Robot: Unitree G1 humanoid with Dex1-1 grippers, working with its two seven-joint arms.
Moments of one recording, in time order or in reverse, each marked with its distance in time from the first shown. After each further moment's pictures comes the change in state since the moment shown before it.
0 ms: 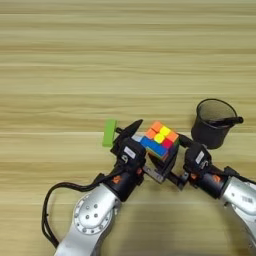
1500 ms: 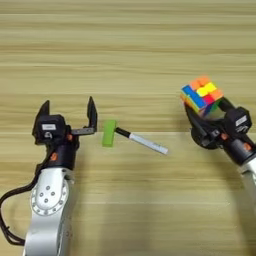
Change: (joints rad) left arm -0.060 -0.099 0.427 0.021 -0.066 -0.045 0.285; right arm -0.114 0.050 -0.278 -0.013 0.122 -0.019 -0.191
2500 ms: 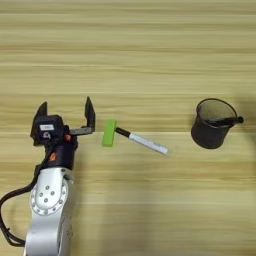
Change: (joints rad) left arm -0.002 -0.017 0.009 0.003 0.006 0.006 0.001; right arm -0.129 -0.065 -0.257 0.276 -0.096 0.184 -0.246
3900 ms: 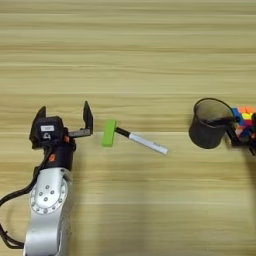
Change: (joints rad) left arm -0.007 -0.004 0.021 0.027 0.024 0.033 0.001; right arm 0.029 0.024 0.094 0.025 -0.024 0.163 0.031
